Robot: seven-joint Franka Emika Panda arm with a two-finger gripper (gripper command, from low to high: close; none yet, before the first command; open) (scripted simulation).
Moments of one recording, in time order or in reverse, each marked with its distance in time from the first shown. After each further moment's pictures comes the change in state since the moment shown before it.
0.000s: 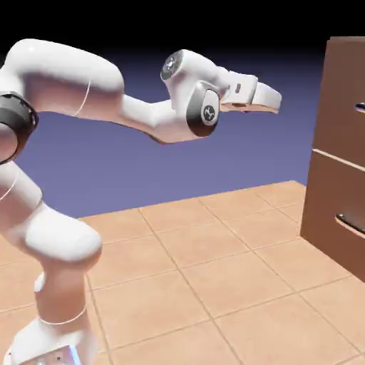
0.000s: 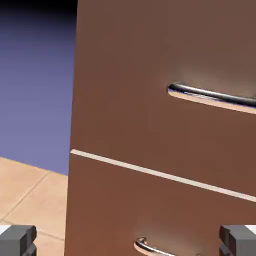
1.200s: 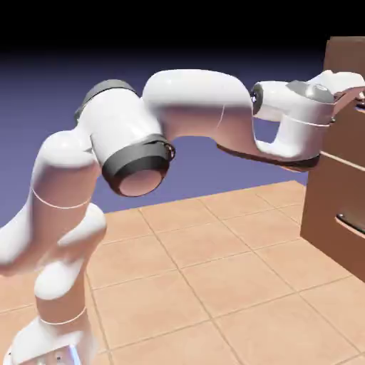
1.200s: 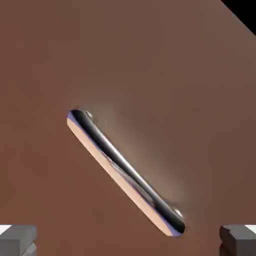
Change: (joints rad) arm 1.305 -0.010 -1.260 0.844 -1.419 0.025 0.496
